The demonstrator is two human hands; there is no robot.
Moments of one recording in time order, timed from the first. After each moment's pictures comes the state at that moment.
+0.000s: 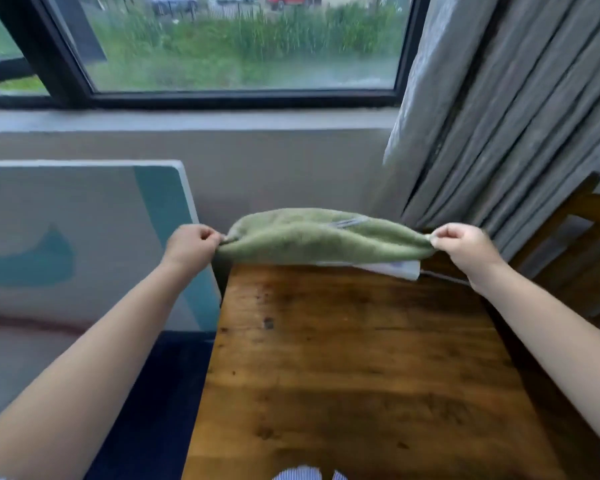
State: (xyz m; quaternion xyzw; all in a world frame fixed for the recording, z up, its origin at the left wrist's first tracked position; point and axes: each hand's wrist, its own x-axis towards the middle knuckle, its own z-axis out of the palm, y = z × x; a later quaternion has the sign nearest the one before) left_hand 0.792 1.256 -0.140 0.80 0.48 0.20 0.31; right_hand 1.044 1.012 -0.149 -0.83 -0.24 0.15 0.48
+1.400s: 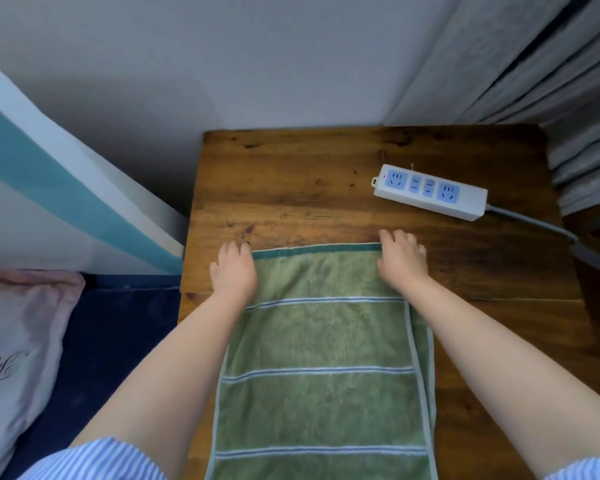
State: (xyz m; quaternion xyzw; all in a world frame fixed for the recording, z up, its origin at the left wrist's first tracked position) left_hand 0.893 1.280 -0.402 0.83 0.48 -0.25 0.11; right_hand 1.078 1.131 -0.409 -0.91 -0.34 0.24 -0.03
